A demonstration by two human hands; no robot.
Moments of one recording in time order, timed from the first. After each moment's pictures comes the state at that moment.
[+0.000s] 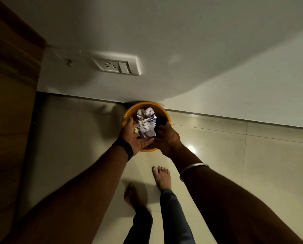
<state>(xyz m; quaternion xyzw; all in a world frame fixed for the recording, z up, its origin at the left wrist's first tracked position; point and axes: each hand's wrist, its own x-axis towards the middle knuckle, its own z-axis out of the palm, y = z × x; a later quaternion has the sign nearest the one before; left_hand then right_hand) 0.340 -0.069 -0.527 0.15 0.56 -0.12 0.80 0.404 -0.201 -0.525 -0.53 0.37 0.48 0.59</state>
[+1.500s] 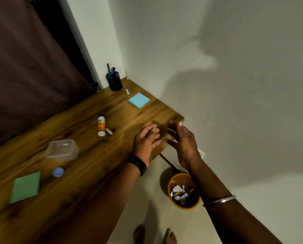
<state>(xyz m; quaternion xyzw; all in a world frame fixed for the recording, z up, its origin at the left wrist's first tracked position) 0.163 -0.072 0.003 0.41 0.45 0.39 0.69 0.298 -0.123 0.002 -0.55 -0.25 0.49 0.63</state>
